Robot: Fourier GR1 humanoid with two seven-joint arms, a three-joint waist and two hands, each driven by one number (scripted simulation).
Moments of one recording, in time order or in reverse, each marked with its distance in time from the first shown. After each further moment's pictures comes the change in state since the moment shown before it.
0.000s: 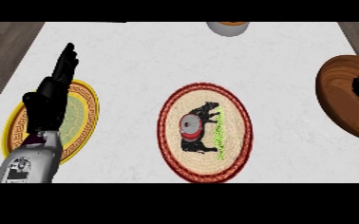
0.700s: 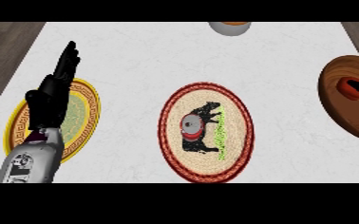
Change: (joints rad) left arm -0.019 -0.004 0.008 0.029 -0.002 -0.011 -0.023; right arm -0.168 -0.081 -0.213 0.430 -0.280 0.182 -0.438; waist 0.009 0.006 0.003
